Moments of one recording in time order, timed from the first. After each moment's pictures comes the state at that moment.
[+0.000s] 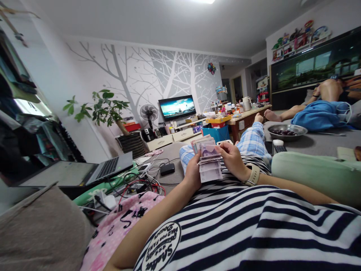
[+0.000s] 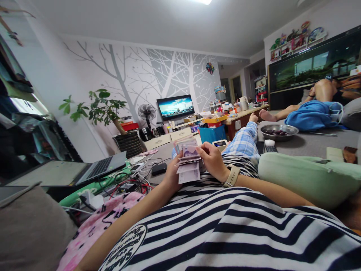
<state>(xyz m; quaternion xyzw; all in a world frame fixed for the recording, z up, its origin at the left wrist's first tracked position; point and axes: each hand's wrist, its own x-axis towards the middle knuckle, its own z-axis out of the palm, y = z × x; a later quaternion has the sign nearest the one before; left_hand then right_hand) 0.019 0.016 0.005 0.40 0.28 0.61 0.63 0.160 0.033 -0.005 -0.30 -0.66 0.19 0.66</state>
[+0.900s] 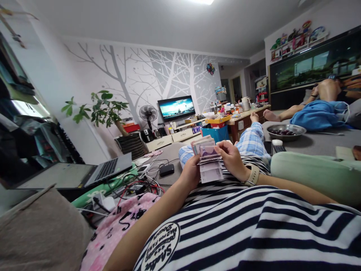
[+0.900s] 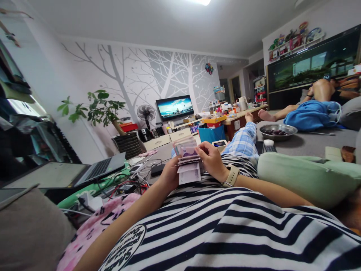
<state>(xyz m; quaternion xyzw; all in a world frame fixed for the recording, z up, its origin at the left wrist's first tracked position) 0.016 0.004 0.018 0.42 0.31 0.56 0.64 0.162 0.026 0.001 -0.29 -0.65 0.20 0.67</state>
